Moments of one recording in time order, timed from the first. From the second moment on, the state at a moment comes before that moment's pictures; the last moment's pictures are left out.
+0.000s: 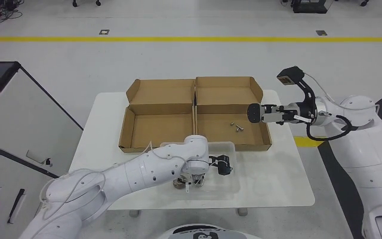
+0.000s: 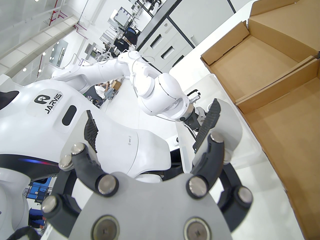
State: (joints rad) left arm 0.69 -1.32 -0.17 -1.49 0.75 -0.39 -1.43; right arm -1.10 -0.83 1.34 -1.58 0.63 -0.40 1.42
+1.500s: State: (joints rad) left arm 0.98 -0.91 -1.00 -1.90 0.66 -1.01 -0.47; right arm -1.10 -0.83 1.34 -1.58 0.63 -0.40 1.42
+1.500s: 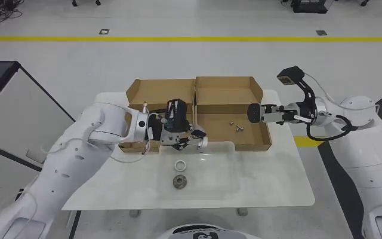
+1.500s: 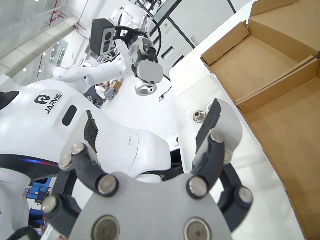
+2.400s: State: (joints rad) left arm 0.89 -0.88 -0.90 -1.88 1.01 -1.01 0.34; right arm -1.10 -0.83 1.34 -1.58 0.63 -0.40 1.42
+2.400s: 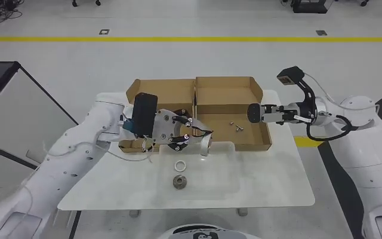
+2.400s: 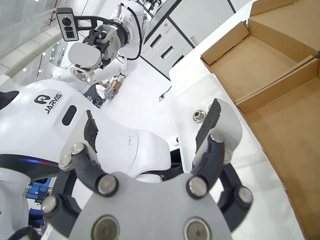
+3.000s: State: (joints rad) left arm 0.95 -0.91 -0.92 -1.95 1.01 -1.01 0.75; right arm -1.10 -0.83 1.34 -1.58 0.63 -0.40 1.42
